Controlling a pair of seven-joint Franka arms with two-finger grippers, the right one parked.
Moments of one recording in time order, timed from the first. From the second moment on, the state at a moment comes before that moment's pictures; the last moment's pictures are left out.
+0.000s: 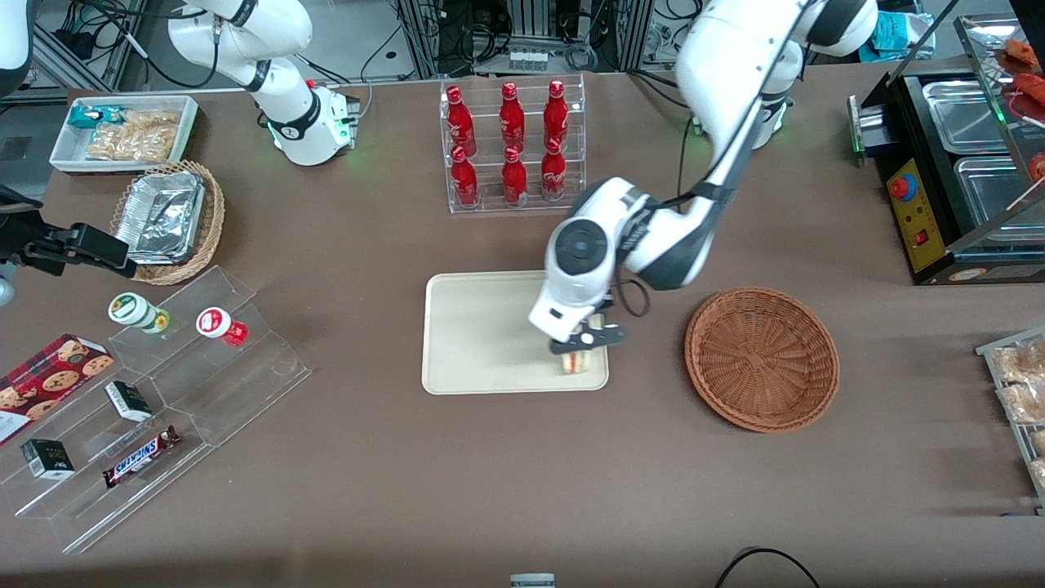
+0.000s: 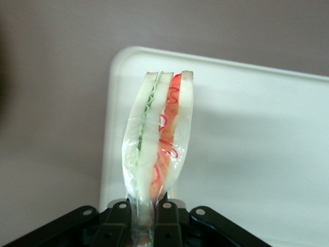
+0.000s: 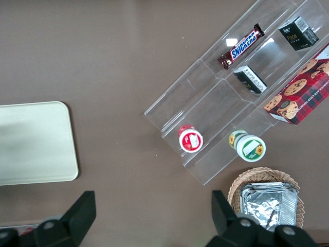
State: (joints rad) arm -0.67 0.65 -0.07 -1.47 0.00 2.03 -0.90
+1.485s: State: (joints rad) arm -0.80 0.77 -0.03 -1.29 0.00 2.01 -1.01
